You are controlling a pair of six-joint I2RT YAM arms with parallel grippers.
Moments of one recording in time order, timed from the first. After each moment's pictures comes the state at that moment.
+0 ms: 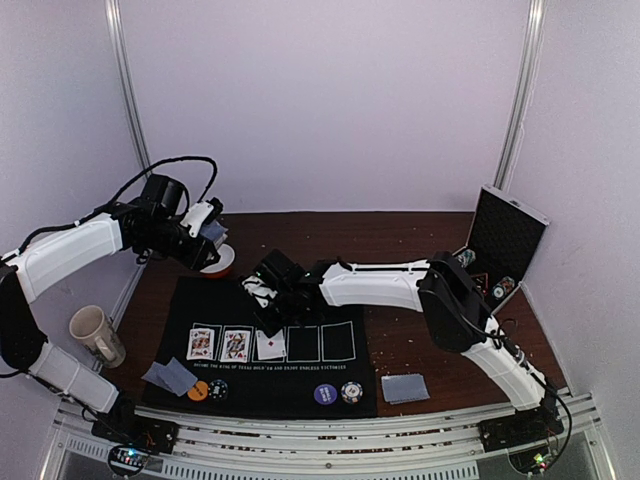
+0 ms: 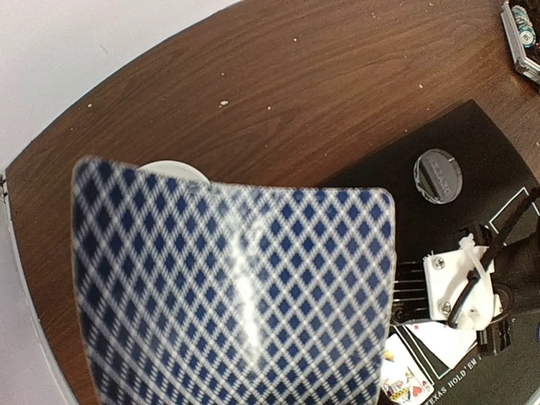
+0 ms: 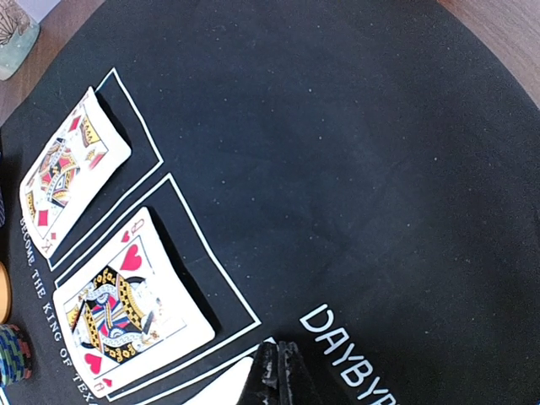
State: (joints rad) left arm -0.36 1.40 1.16 -0.62 0.12 0.19; right arm 1.04 2.52 2.10 -0.50 -0.14 0.15
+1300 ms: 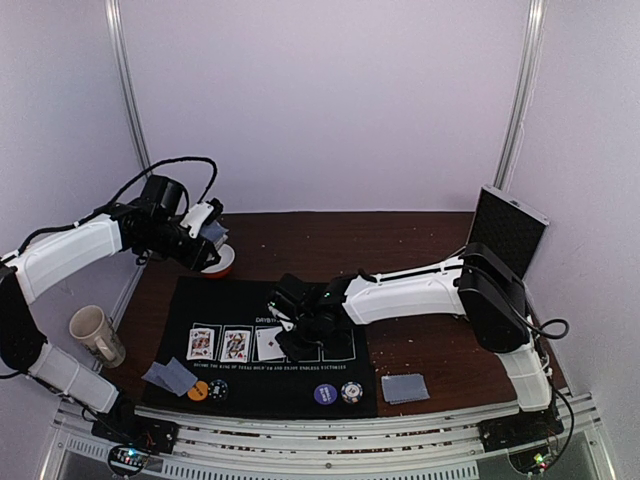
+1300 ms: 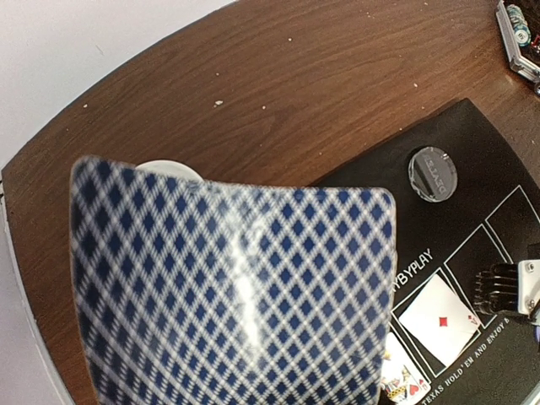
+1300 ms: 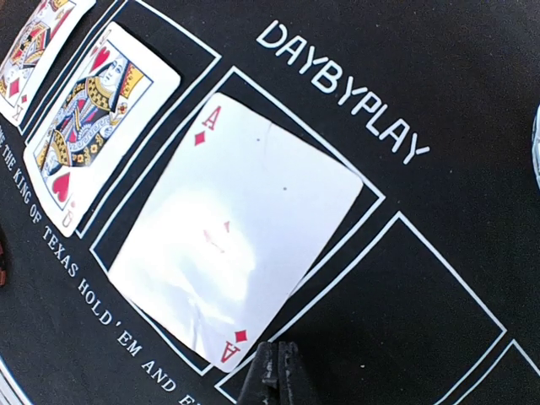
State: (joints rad) left arm -0.36 1.39 1.15 -0.62 0.13 0.19; right arm 1.13 2.23 1.67 -0.53 0.04 0.37
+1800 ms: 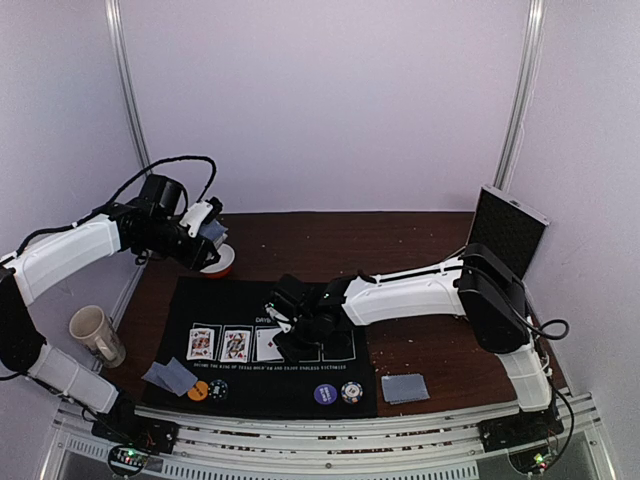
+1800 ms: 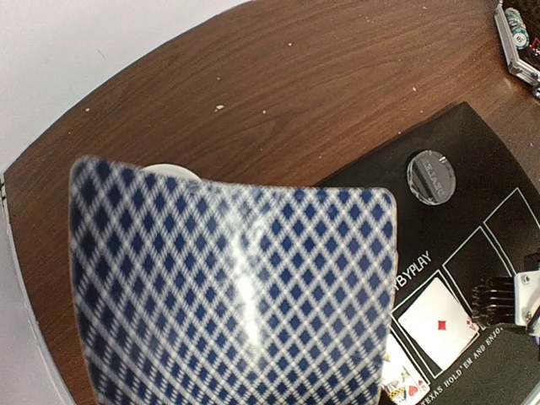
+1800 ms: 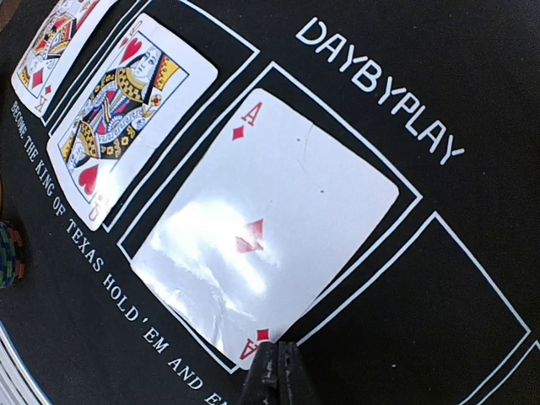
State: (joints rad) left arm -0.36 1.39 1.15 -0.62 0.13 0.19; right arm 1.13 2.23 1.67 -0.51 -0.01 0.37
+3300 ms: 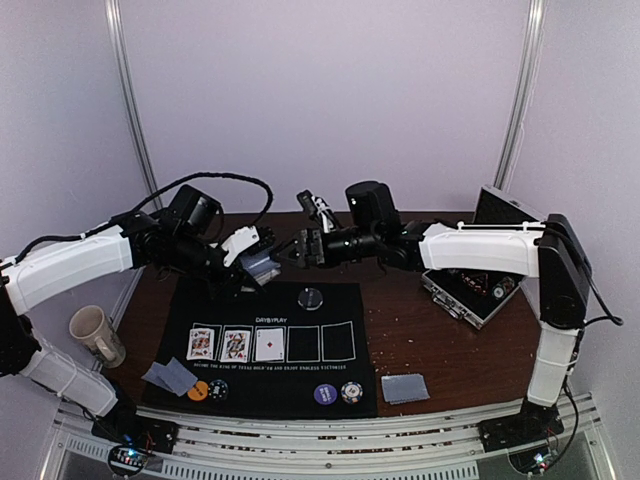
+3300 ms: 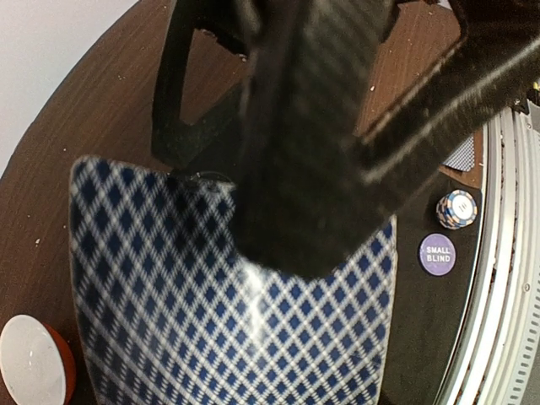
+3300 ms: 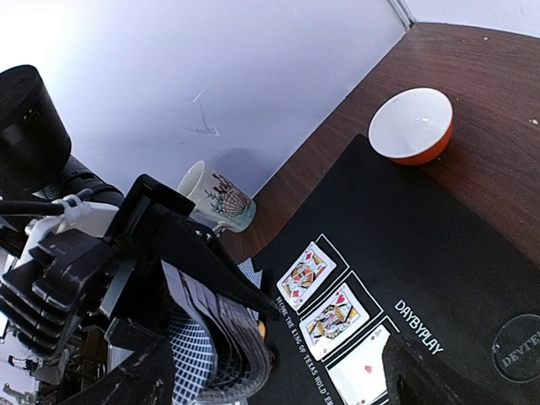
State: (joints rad) left arm -0.66 1.37 1.14 -0.64 0.36 0.40; right arm 0.84 1.88 1.45 0.09 -0.57 0.57
